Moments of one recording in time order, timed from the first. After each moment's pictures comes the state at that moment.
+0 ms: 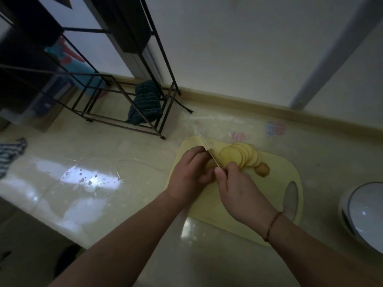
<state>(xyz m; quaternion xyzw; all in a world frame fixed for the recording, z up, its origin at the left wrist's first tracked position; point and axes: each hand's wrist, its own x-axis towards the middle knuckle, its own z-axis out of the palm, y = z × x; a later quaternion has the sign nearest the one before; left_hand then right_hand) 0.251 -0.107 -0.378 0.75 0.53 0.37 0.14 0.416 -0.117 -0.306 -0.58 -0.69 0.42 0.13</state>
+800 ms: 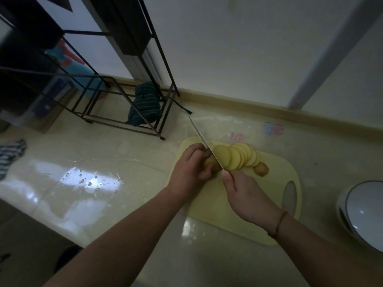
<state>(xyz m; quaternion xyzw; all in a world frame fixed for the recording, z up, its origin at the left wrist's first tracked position) 0.252 -0.099 -0.384 0.74 0.54 0.37 0.15 0.431 -0.118 -0.318 -0.57 -0.69 0.43 0.13</state>
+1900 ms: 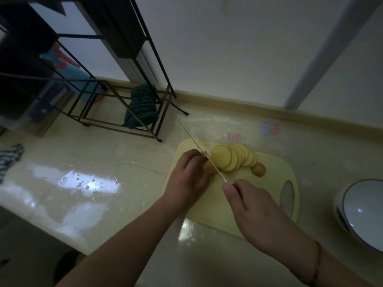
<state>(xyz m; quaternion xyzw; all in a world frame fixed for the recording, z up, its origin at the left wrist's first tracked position) 0.251 -0.118 -0.379 0.73 0.54 0.37 0.16 0.448 -0.146 -0.254 -0.59 -0.67 0.43 0.15</state>
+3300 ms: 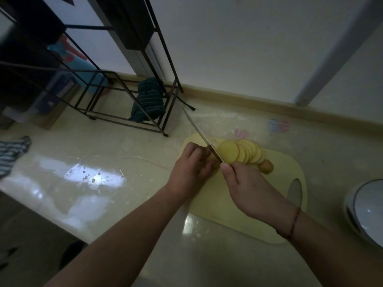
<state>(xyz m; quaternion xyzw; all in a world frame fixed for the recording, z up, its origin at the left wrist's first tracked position) 0.243 -0.106 -0.382 0.72 0.55 0.38 0.18 0.424 -0.112 -0.294 -0.56 -0.70 0.43 0.12</state>
